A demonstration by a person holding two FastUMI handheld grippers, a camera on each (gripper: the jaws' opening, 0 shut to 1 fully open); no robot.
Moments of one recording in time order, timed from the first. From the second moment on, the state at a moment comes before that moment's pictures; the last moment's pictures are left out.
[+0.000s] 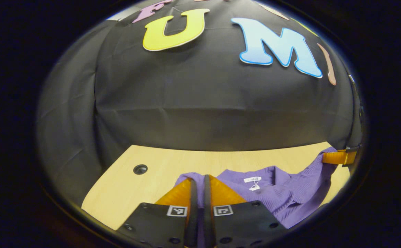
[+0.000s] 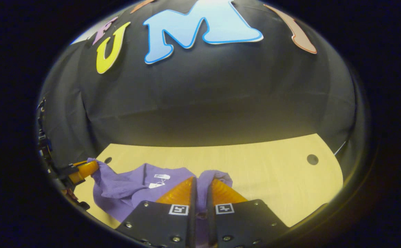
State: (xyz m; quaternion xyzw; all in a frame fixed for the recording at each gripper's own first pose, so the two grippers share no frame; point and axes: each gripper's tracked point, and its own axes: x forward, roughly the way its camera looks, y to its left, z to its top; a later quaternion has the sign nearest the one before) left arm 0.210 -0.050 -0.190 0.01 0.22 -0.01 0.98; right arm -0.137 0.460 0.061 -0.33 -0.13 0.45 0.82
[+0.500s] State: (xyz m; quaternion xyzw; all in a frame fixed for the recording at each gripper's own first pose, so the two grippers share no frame) left arm 0.177 -0.073 -0.146 -0.01 0.19 -0.05 0.98; right arm -0.196 0.431 0.086 -0.36 -0.23 0.43 0.79
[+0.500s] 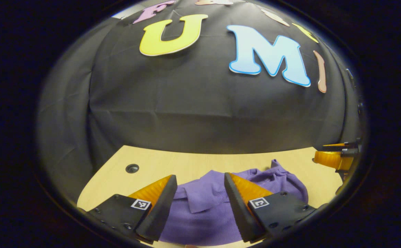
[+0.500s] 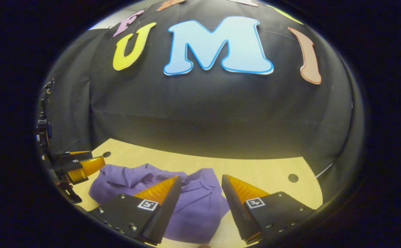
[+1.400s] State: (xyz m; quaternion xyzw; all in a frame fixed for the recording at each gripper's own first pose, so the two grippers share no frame) left arm 0.025 -0.064 0.025 -0.04 0.03 -0.06 1.00; right arm -0.382 0.357 0.104 -0.31 -0.39 0.49 0.72
